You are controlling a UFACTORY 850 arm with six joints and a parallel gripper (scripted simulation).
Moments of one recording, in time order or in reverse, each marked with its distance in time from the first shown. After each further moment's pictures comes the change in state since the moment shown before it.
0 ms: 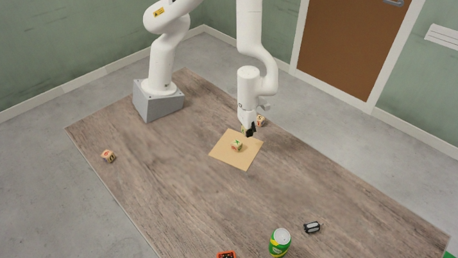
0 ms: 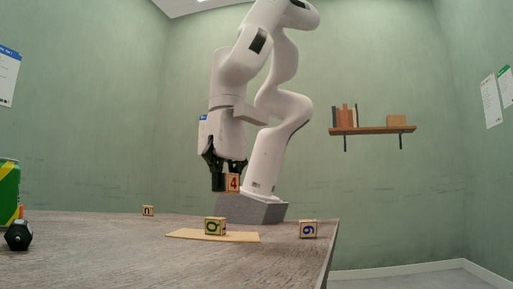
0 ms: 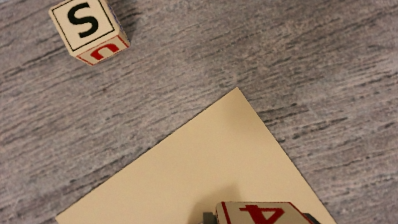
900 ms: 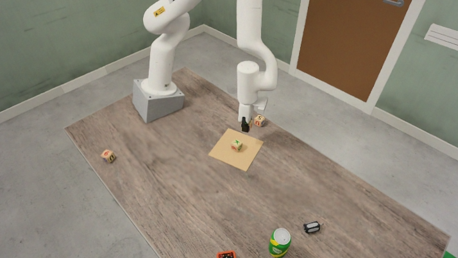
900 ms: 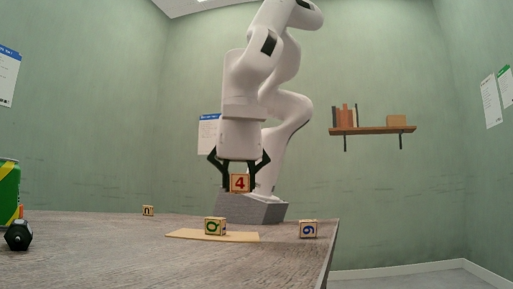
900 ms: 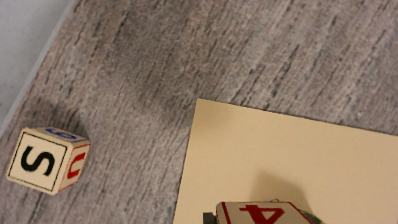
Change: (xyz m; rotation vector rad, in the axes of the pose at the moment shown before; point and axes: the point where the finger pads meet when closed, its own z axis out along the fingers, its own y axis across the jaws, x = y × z) arm 0.012 -0.028 -0.001 -0.002 -0.004 0.759
